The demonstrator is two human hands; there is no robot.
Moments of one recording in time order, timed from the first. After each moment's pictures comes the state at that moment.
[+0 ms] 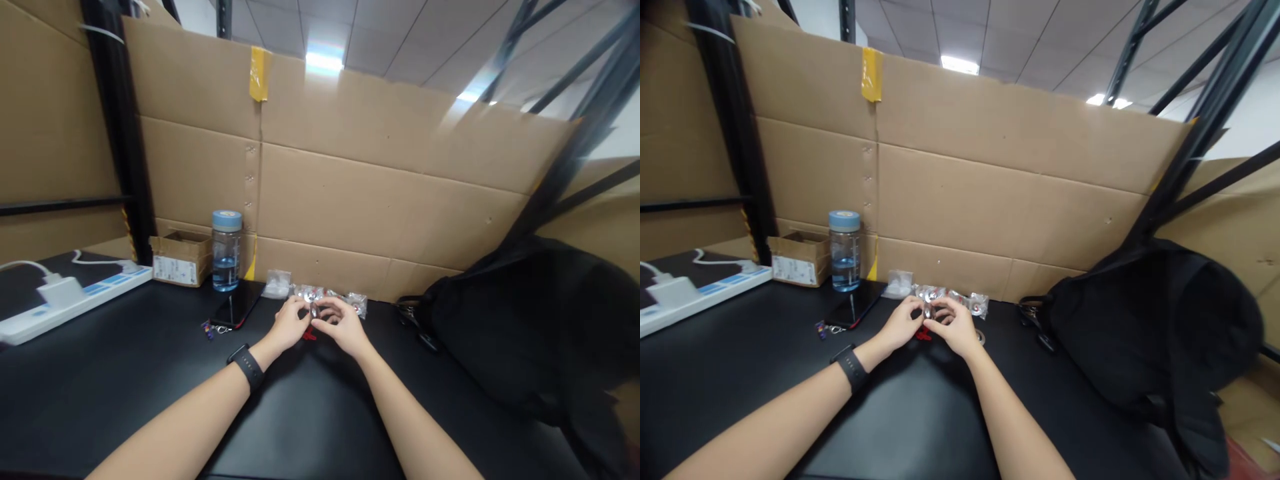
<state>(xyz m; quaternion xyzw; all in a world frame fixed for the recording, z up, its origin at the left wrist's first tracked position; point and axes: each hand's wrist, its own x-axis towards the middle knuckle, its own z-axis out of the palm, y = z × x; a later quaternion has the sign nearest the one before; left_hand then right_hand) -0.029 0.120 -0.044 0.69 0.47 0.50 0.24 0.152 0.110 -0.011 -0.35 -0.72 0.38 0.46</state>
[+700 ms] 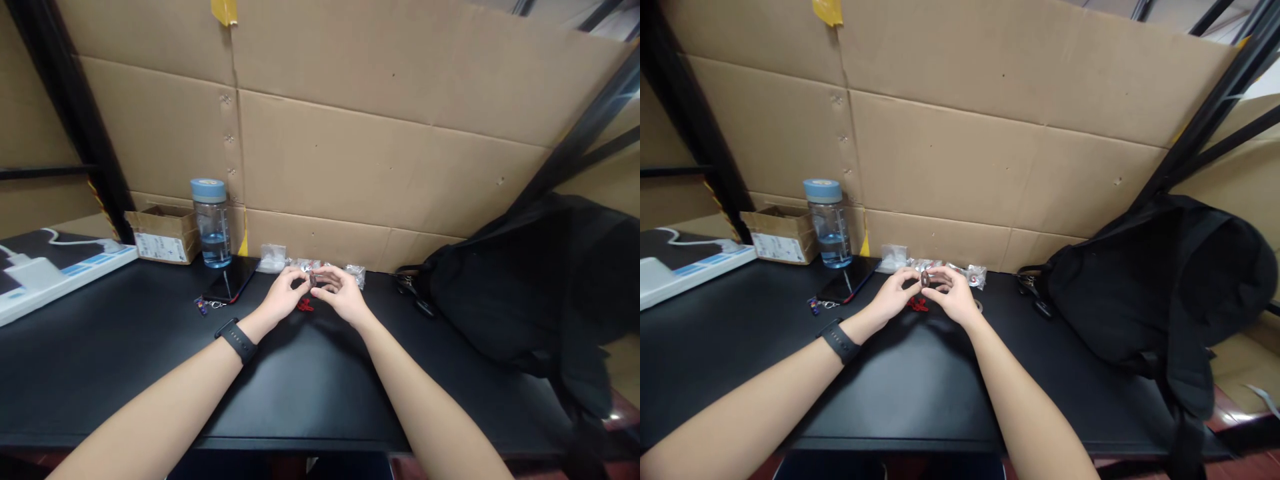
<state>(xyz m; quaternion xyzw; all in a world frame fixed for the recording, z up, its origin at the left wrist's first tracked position) -0.034 0.111 -0.030 0.69 0.42 0.53 0.27 0.152 0.108 -0.006 -0.31 -0.70 0.43 0.47</state>
